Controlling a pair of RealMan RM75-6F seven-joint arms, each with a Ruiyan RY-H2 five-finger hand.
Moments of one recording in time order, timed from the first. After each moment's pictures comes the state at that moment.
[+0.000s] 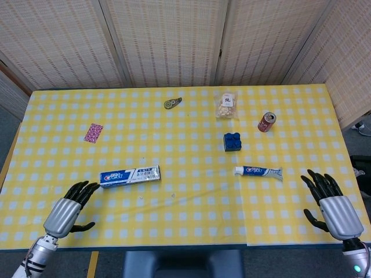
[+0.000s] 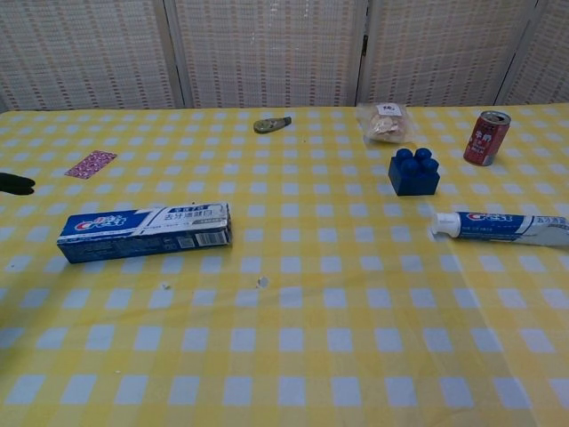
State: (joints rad) left arm -0.24 -1.31 0.05 -1.49 1.71 1.35 -0.04; right arm 0.08 -1.04 -0.04 -1.65 -1.64 1.45 0.01
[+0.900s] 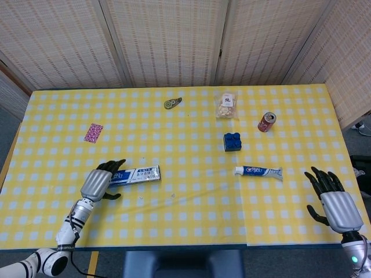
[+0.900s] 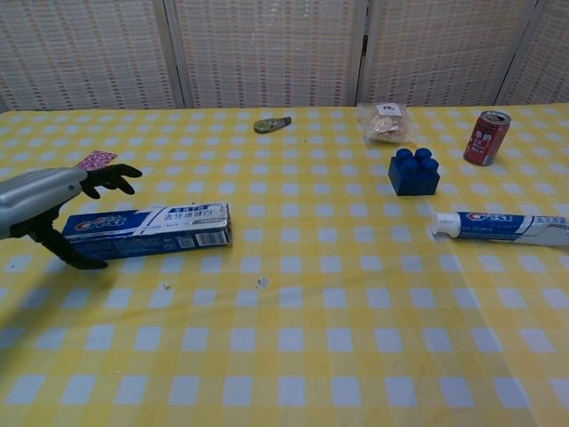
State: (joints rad) left arm -0.48 -1.56 -0.14 -1.28 1.42 1.03 0.04; right arm 0.11 -1.05 -0.01 -1.64 -1.52 1.36 -0.03
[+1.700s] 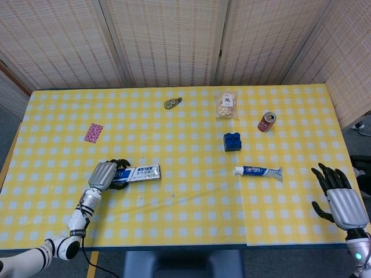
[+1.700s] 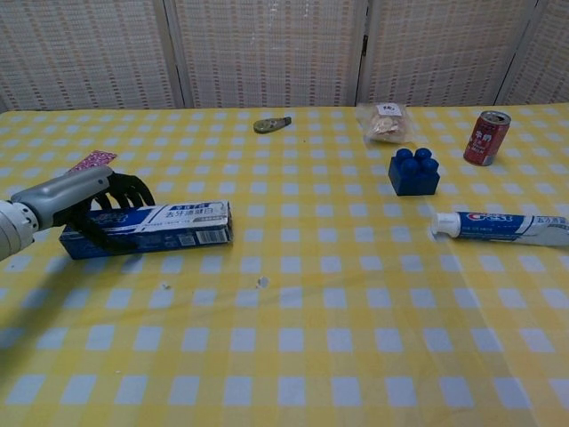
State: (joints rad) left arm -0.58 -1.68 -0.18 -1.10 1.31 0.93 -0.09; right arm 0.11 -1.05 0.01 -1.63 -1.48 1.35 -0.03
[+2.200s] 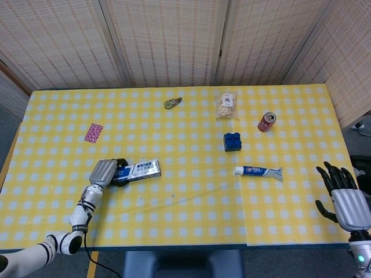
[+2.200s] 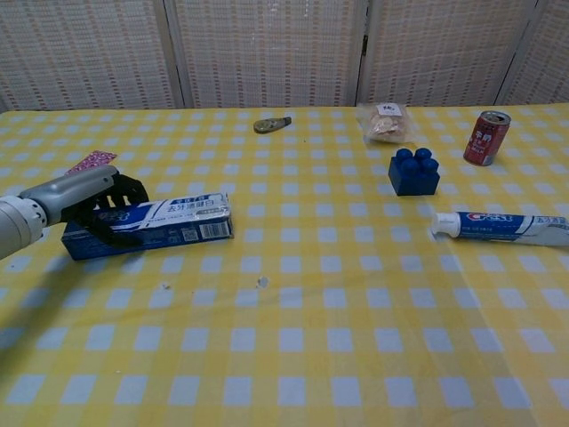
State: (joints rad) left arm -0.61 -1.69 -0.19 -1.07 1.26 0.90 -0.08; right arm 0.09 -1.05 0.02 -1.64 -1.49 1.41 -0.04
